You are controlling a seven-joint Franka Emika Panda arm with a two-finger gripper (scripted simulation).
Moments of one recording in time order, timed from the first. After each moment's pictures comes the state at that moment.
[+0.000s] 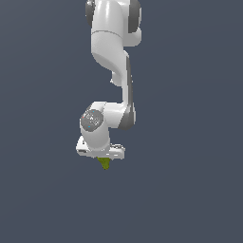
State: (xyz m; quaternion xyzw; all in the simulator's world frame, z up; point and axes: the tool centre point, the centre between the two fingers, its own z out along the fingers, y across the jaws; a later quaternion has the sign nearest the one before) arm 0.071 -0.087 0.041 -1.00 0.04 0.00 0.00
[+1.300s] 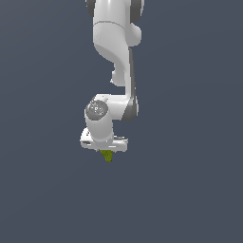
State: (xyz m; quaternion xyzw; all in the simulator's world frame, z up) arm 0.041 -0.075 0.052 -1.00 0.04 0.00 0.00
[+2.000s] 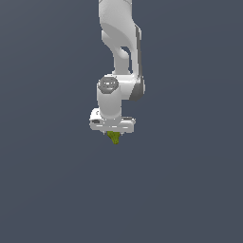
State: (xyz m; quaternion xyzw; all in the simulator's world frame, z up) arm -0.036 -0.043 0.088 -1.00 0.04 0.00 0.00
